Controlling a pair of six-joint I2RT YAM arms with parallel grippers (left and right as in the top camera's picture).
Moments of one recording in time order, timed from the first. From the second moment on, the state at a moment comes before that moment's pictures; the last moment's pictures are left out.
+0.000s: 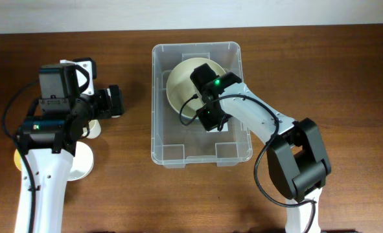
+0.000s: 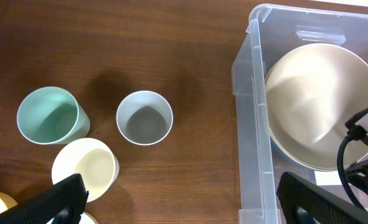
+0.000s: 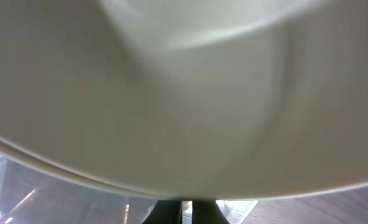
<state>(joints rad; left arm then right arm) 0.01 1.30 1.32 -0.85 0.08 -0.09 0.51 2.09 1.62 -1.02 0.05 0.06</state>
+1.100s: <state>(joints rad) 0.01 1.30 1.32 -0.85 0.08 -0.09 0.41 2.05 1.77 -0.43 0.17 0.07</state>
